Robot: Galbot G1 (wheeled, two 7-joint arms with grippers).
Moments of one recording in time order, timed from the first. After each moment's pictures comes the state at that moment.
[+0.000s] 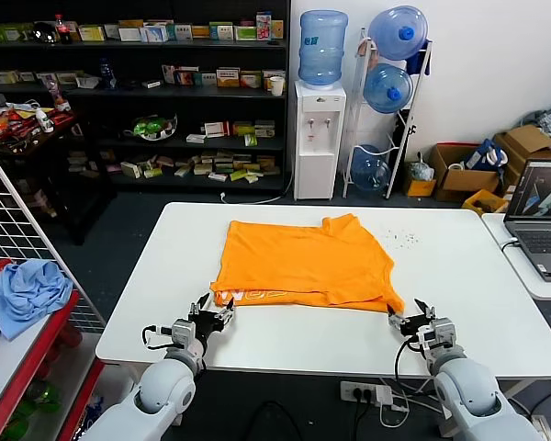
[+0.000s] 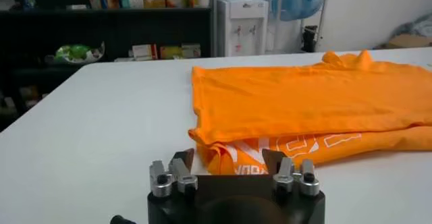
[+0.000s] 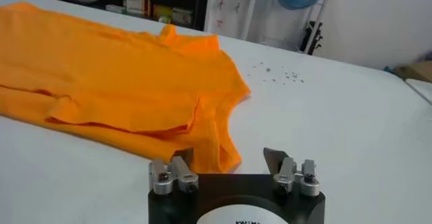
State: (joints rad) left arm 1.01 -1.07 0.01 -1.58 -0.56 0.20 -0.29; right arm -1.15 1.01 0.34 1.58 0.41 -0.36 0.07
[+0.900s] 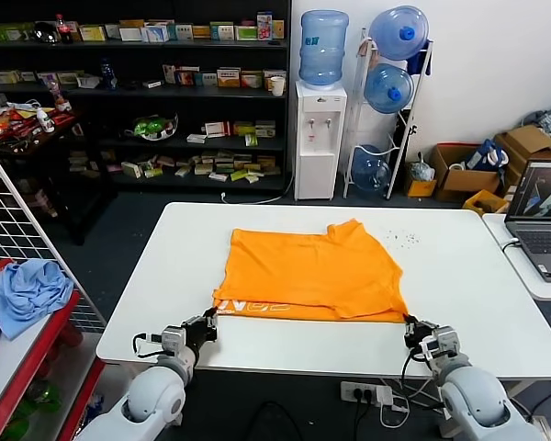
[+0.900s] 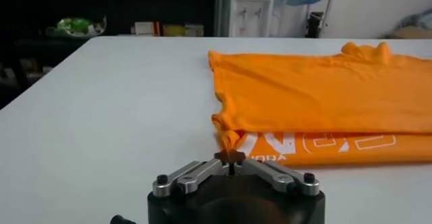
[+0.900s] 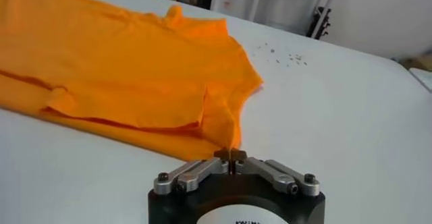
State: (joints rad) left arm 1.08 -0.99 -0.02 -1.68 -0.67 0.25 -0.31; right arm -1.29 0.92 0.39 1.72 0.46 -0.44 0.11
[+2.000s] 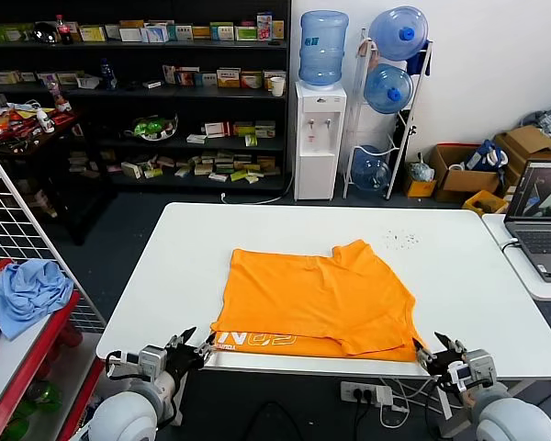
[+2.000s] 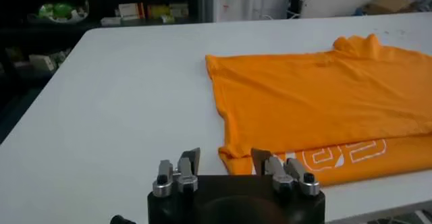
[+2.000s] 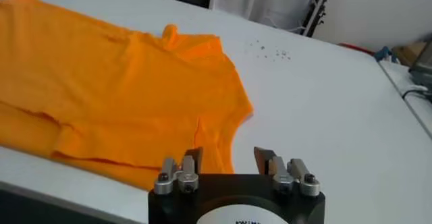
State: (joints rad) left arm 1.25 -0.82 -0.08 -1.97 -0.76 0.39 -0.38; right arm -1.50 0.81 0.53 1.99 0.60 -0.51 0.18
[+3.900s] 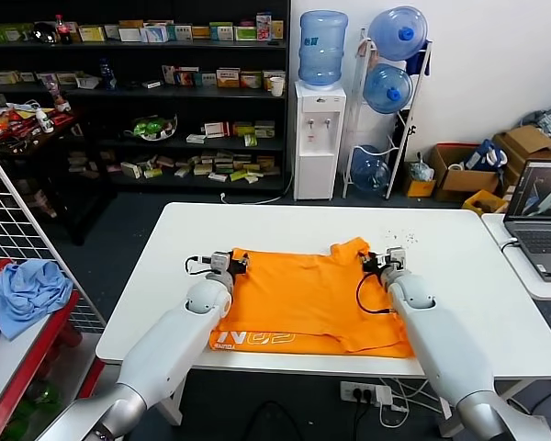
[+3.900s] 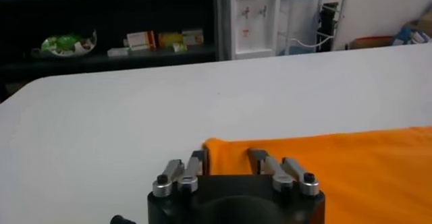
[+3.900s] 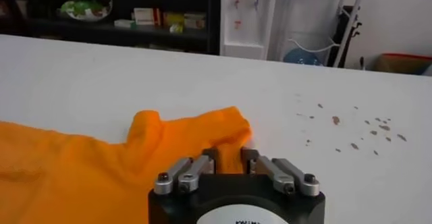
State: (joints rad) left arm 0.48 -1.32 0.17 -0.94 -0.61 0.25 -0.22; right arm -0.53 1.21 0.14 0.91 0.44 -0.33 -0.07
